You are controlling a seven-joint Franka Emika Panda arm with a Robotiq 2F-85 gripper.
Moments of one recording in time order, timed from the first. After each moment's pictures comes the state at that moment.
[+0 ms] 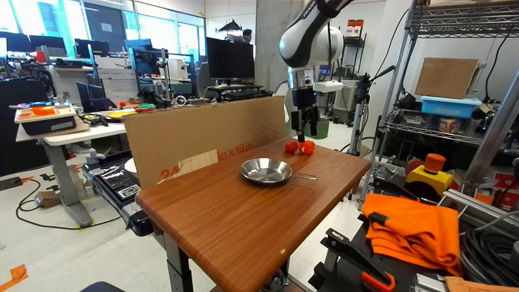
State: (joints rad) arm -0.21 0.77 -0.07 -1.59 -0.07 2.14 -0.33
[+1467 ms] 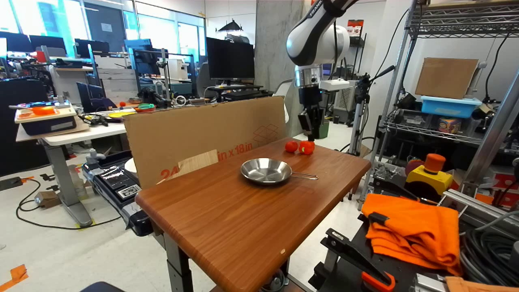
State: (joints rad) arm -0.25 0.76 -0.08 -1.59 -0.07 2.14 -0.32
